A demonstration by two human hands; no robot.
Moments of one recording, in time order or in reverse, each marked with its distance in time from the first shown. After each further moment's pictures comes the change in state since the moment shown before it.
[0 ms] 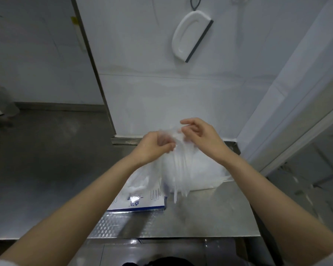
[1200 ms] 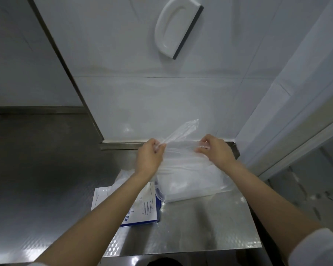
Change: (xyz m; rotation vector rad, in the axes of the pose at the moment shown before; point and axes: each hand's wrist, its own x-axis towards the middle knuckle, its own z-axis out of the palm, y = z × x) left_hand 0.051 -0.045 0.052 0.154 0.369 -0.219; right_hand 0.040 0.124 -0.056 -0.627 0.127 0.330
